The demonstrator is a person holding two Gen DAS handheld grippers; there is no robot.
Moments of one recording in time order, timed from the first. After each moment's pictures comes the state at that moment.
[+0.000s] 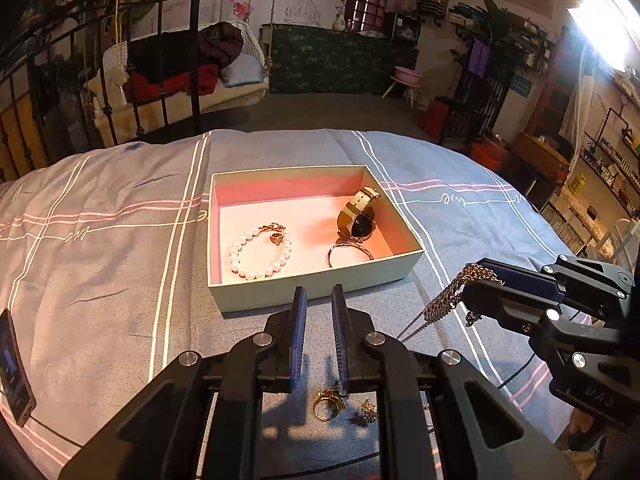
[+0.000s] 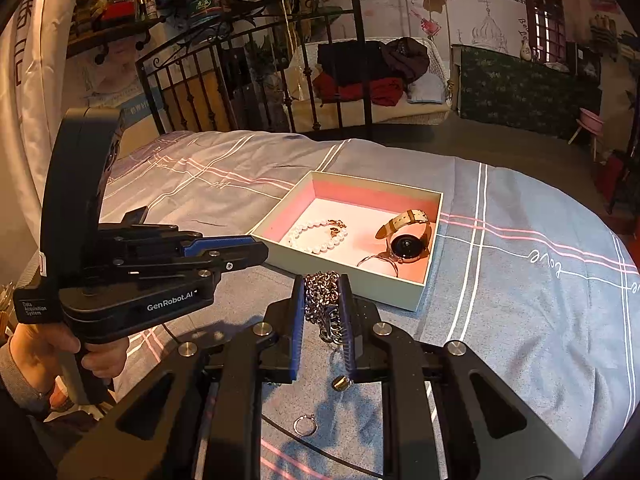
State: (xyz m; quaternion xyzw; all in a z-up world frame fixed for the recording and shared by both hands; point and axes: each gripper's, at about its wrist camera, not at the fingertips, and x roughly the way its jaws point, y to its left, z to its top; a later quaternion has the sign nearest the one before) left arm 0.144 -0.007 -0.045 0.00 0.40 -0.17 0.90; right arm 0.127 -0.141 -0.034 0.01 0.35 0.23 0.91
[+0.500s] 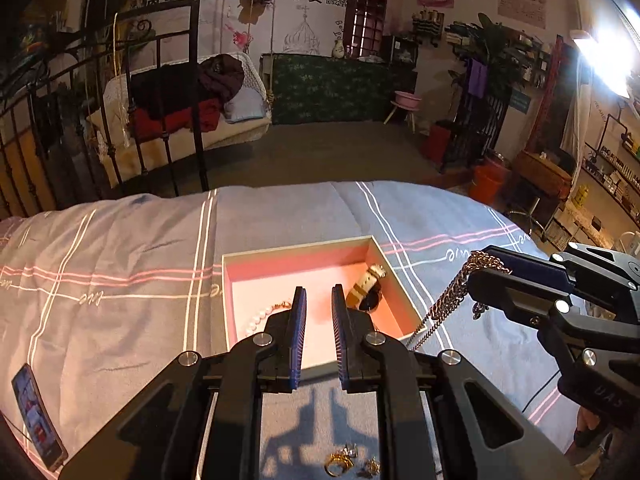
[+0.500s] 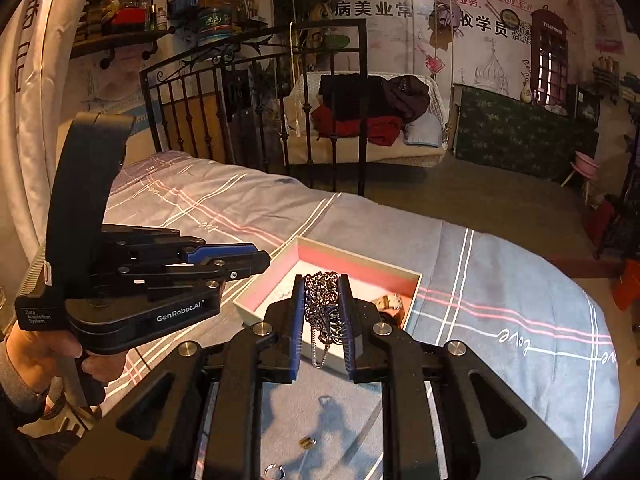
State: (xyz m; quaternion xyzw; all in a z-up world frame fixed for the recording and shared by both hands) left arm 0.186 -0.010 0.013 0.02 0.34 -0.16 0.92; right arm 0.166 -0.140 0.026 -0.03 0.29 0.22 0.93
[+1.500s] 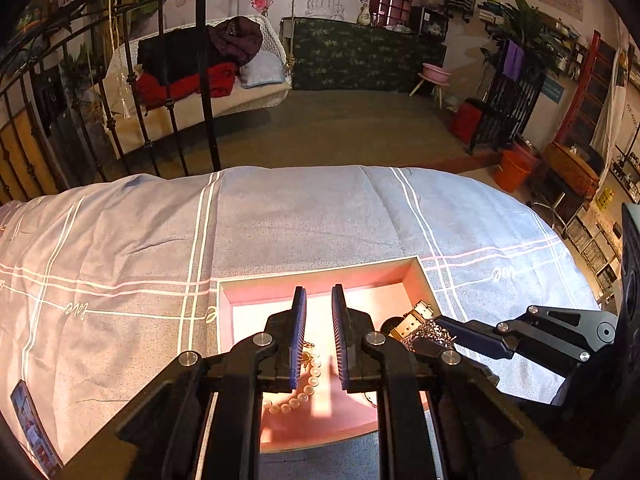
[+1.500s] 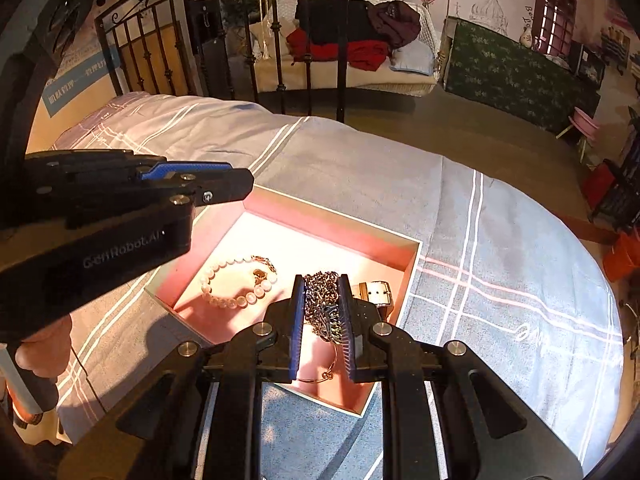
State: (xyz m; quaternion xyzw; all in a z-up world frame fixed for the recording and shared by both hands) left arm 0.281 -0.026 -0.018 0.01 0.42 -0.12 0.90; right arm 0.282 -0.123 -0.047 -0.06 0.43 0.18 0.88
